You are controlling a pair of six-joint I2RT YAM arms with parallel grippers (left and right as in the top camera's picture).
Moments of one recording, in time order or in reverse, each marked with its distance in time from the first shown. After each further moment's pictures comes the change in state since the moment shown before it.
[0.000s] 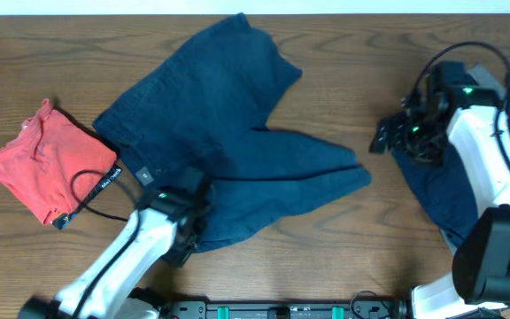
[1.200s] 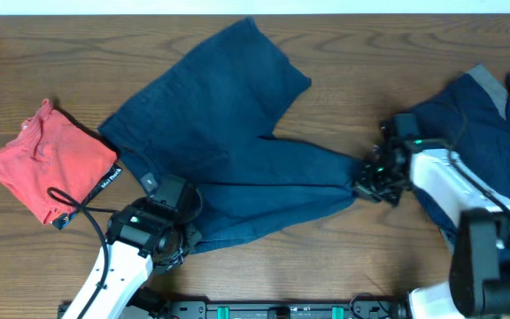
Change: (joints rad) left arm 0.017 -0.248 0.055 -0.162 0.054 0.338; right arm 0.104 -0.068 -0.411 0.322 -0.115 0.372
